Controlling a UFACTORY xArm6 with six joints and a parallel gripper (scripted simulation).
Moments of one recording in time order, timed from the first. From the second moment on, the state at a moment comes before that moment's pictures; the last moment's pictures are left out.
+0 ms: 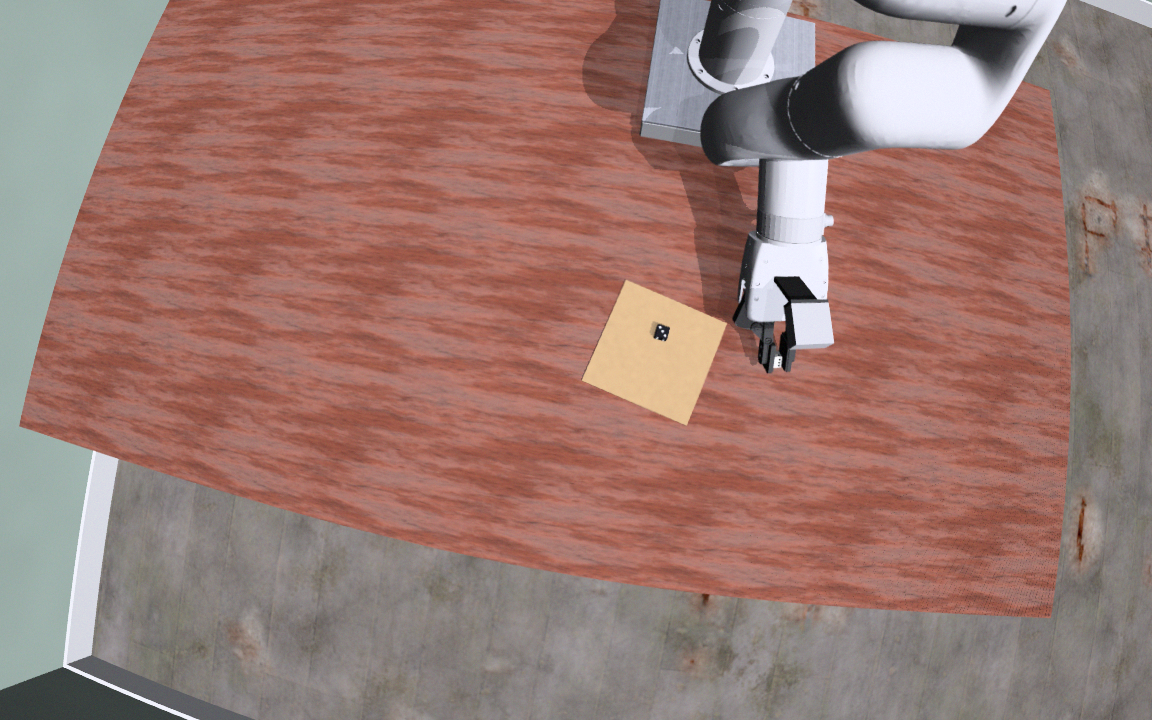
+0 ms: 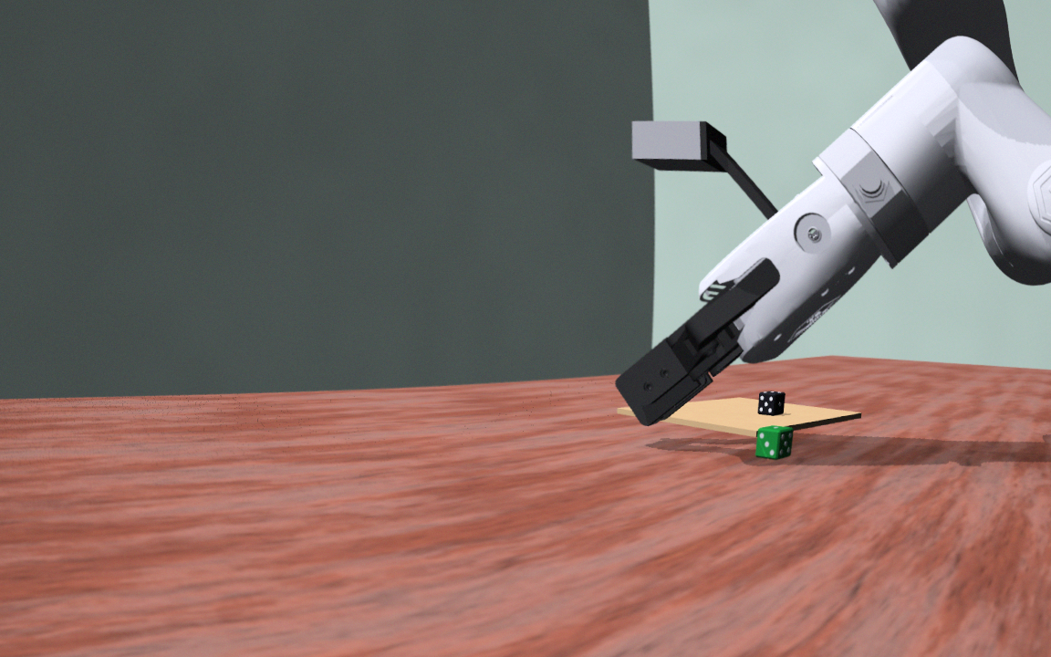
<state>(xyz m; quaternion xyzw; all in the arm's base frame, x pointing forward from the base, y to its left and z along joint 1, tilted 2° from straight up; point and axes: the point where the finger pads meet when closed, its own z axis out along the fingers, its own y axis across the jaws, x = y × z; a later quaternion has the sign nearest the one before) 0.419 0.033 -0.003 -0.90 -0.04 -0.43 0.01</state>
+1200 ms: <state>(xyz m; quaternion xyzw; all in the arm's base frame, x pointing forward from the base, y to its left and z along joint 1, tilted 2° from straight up) 0.419 0.033 -0.004 -0.90 -0.04 -0.43 0.01</state>
